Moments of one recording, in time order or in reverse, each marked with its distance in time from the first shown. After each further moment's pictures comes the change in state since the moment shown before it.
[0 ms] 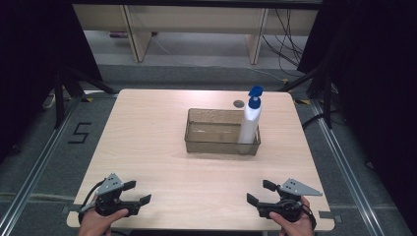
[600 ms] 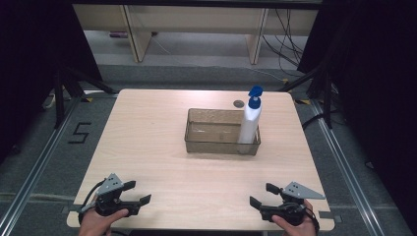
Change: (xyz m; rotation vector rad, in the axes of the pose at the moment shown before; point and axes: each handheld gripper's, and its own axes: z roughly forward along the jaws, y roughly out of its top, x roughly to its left) left arm 0.000 -0.001 0.001 -0.006 -0.002 -0.004; right arm -0.002 -0.007 -0.008 0.022 -0.031 0.008
